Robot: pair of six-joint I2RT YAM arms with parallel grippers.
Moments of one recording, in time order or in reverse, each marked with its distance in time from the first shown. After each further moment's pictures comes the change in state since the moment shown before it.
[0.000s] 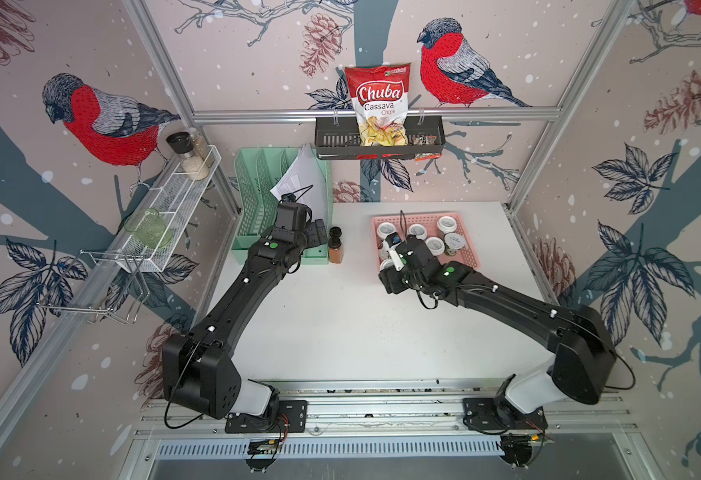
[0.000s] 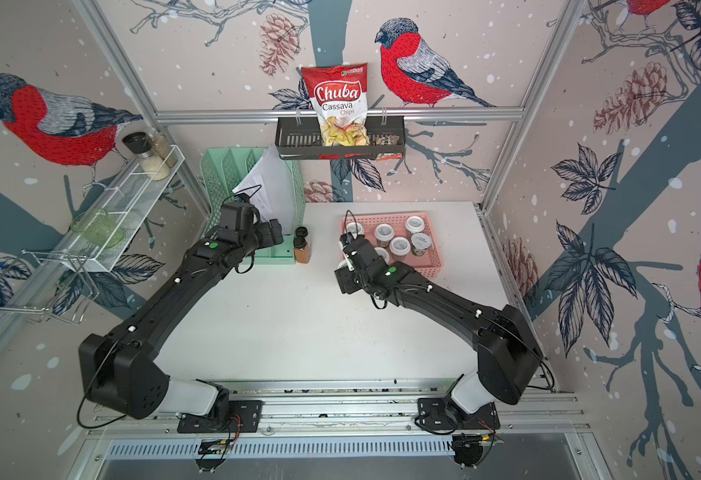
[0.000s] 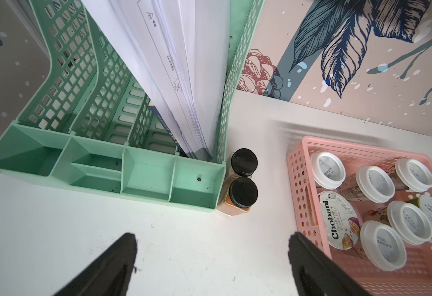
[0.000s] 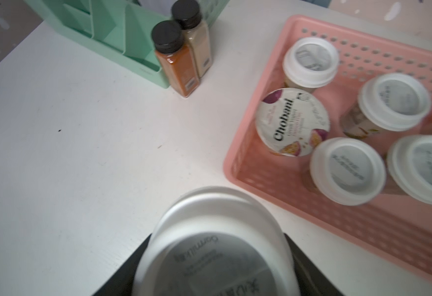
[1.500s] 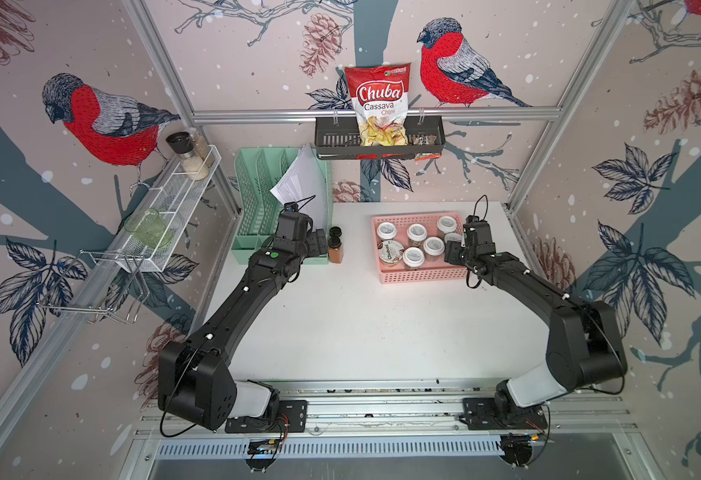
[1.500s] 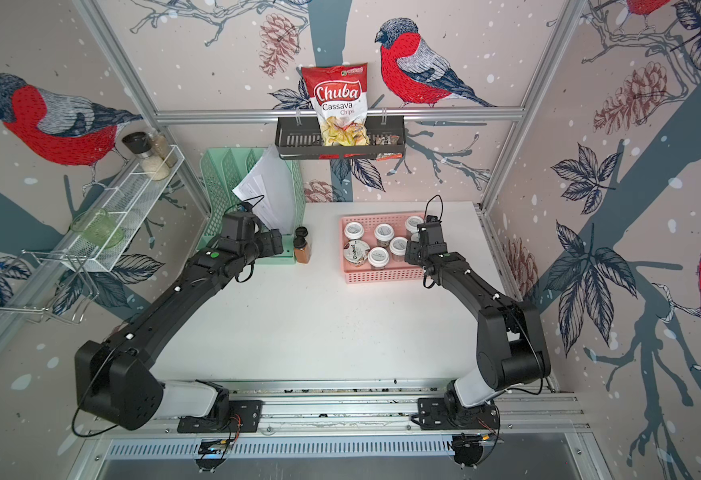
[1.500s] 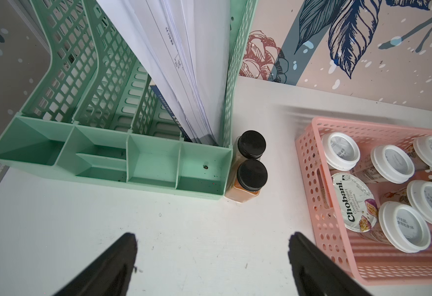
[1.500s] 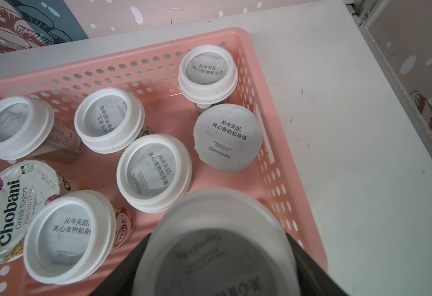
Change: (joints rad) left arm -0.010 -0.056 -0.117 0.037 -0.021 0.042; right arm -0.529 0.061 -0.139 0.215 0.060 0.055
